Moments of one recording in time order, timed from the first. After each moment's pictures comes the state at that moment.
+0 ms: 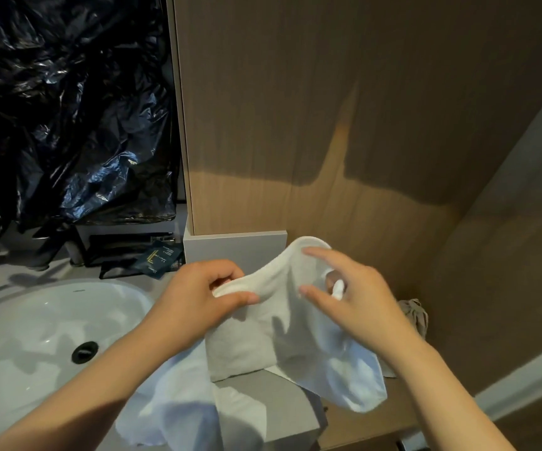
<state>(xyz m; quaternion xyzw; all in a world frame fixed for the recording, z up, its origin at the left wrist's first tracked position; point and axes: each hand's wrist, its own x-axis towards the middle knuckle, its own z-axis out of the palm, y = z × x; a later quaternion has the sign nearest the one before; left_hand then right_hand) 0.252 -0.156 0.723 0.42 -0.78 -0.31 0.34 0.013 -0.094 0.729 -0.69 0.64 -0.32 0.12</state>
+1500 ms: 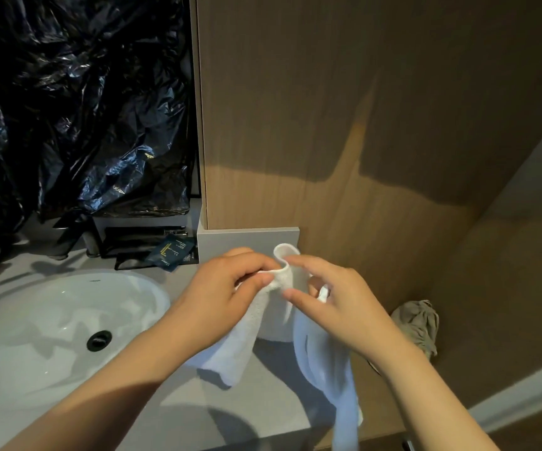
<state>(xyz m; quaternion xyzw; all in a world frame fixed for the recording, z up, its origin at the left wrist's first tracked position) 0.252 -0.143 0.733 0.34 -0.83 -0.25 0.36 0.050 -0.100 0.723 -0.73 0.57 -0.33 0.16</state>
